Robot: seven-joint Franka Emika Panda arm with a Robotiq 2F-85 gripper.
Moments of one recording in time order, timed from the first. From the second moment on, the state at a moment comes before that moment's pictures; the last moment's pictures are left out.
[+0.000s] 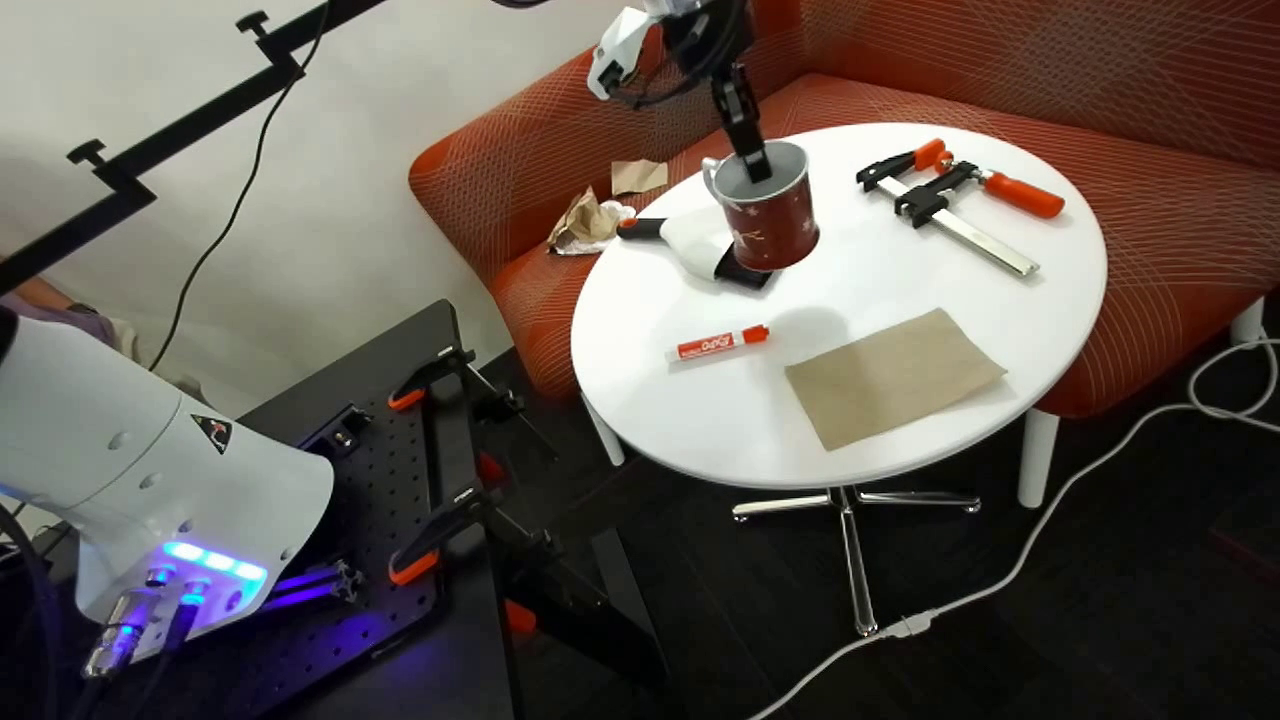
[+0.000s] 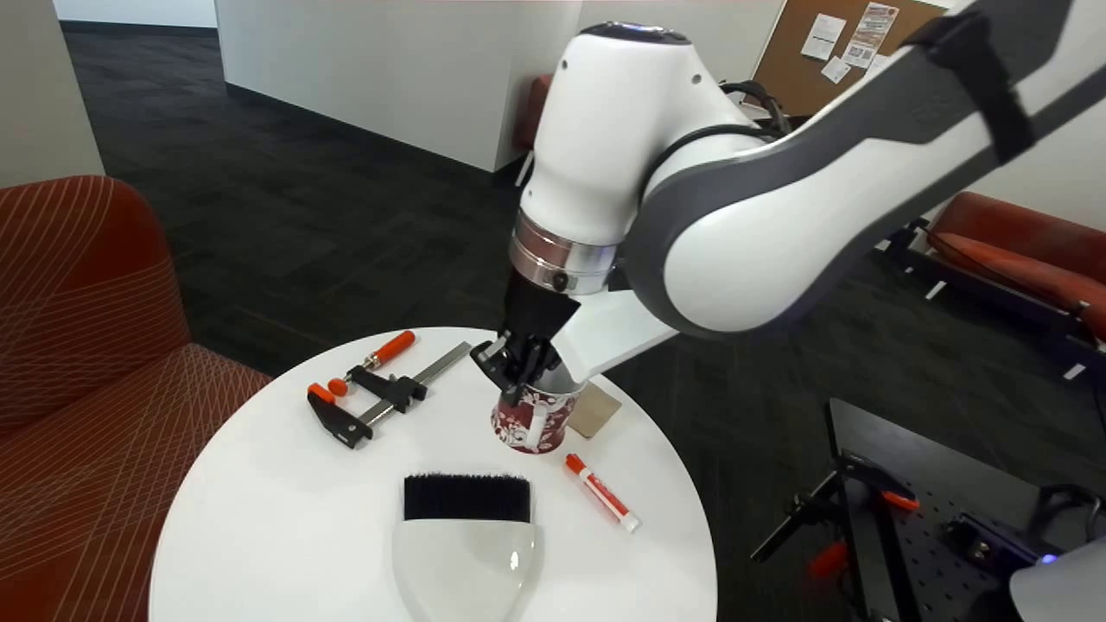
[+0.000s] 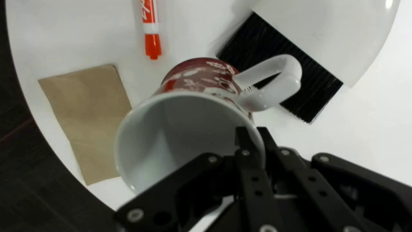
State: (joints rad) arm 0.26 0.50 -0.15 -2.10 -0.04 2.66 0.59
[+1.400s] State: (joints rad) arm 0.24 0.28 0.10 -2.52 0.00 2.75 0.28
